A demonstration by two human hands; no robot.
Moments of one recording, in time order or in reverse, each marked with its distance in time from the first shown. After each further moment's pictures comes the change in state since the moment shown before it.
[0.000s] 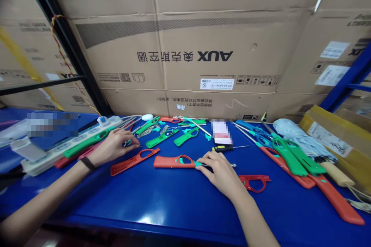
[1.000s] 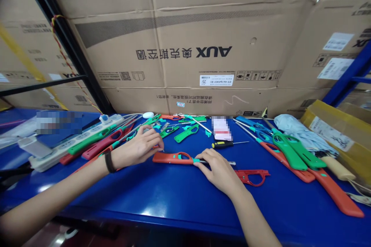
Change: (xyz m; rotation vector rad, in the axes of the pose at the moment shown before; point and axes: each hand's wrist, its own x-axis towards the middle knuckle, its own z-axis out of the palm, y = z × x) left_hand 0.019 0.081 -0.003 0.083 -0.058 0.504; right_hand -0.004 -0.010 -0.004 0.086 0.009 0.010
